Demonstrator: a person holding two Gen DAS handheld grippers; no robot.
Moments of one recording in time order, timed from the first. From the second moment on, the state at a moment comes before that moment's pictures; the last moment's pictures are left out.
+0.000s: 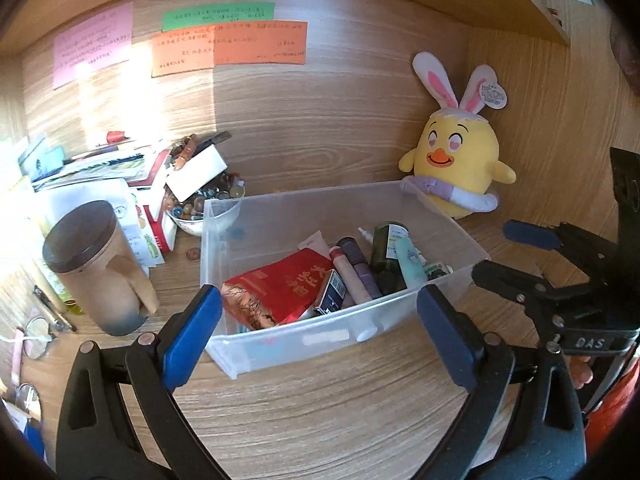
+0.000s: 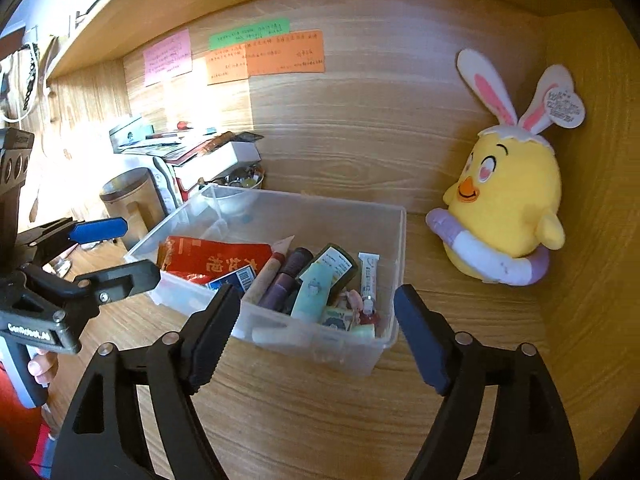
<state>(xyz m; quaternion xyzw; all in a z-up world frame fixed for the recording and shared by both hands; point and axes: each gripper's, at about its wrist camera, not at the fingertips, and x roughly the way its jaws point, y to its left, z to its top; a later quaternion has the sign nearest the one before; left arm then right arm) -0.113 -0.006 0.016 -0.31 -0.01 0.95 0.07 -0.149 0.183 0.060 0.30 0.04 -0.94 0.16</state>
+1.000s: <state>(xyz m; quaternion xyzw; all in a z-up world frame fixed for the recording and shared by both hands) -0.097 -0.002 -0.006 -0.31 -0.01 0.95 0.06 -0.128 0.183 0.042 0.31 0.01 -0.94 0.17</state>
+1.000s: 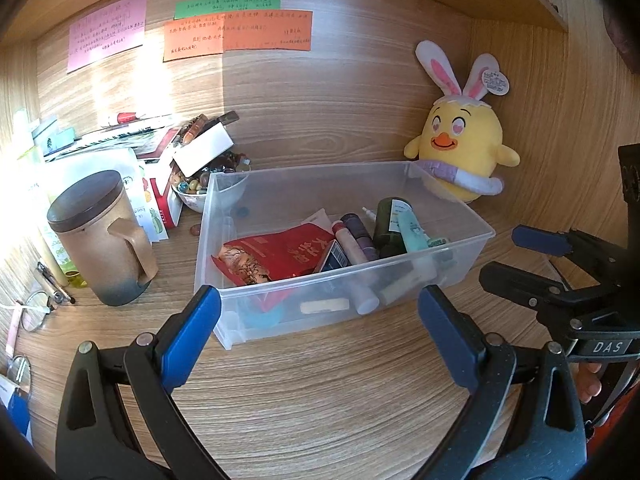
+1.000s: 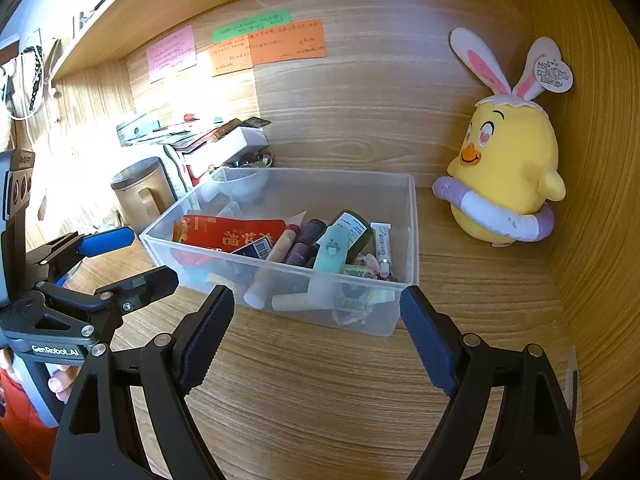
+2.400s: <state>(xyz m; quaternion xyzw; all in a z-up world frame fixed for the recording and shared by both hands) -0.096 0.005 -0.004 -0.31 -0.02 0.95 0.07 -0.130 0.186 0.039 0.32 0.01 -0.93 0.16</state>
